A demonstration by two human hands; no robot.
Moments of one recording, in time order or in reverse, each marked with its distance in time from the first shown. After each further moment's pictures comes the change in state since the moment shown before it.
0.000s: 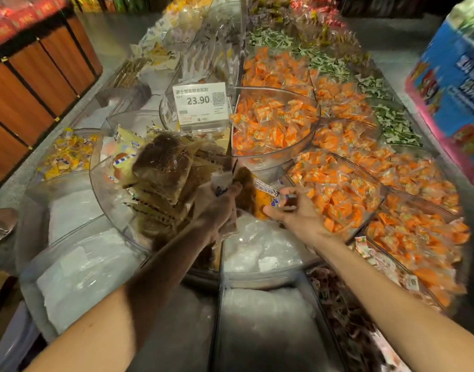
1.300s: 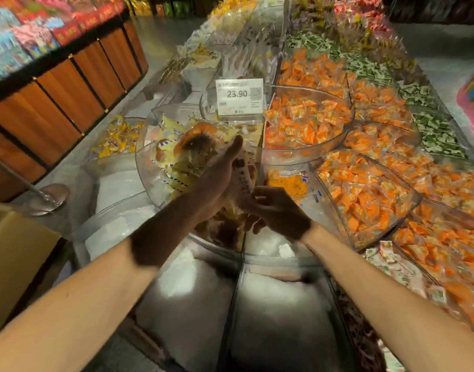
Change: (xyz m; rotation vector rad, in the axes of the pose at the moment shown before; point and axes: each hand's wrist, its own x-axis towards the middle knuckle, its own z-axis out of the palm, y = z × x) left_hand -0.046 0.046 -0.050 -0.191 -0.155 0.019; right_hand -0.039 -0.034 0.061 0.079 -0.638 -0.258
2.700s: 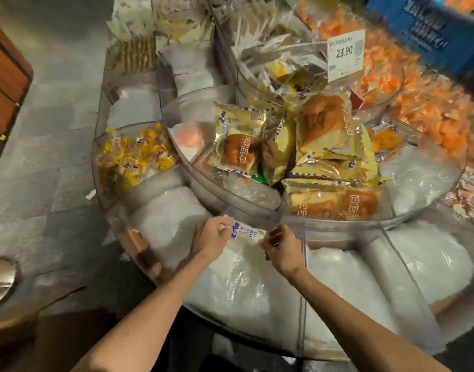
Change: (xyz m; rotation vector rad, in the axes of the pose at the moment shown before) left_hand 0.121 -0.175 -0.397 0.769 -0.229 -0.070; right_hand 0.199 0.146 0.306 -0.216 0.983 0.533
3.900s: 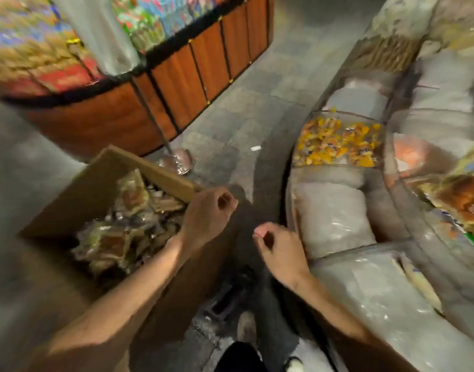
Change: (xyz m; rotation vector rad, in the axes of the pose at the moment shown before) left_hand -0.237 -0.100 -0.223 0.164 0.755 -0.216; right_hand -0.169 -0.130 0.189 -0.333 -0.677 -0.860
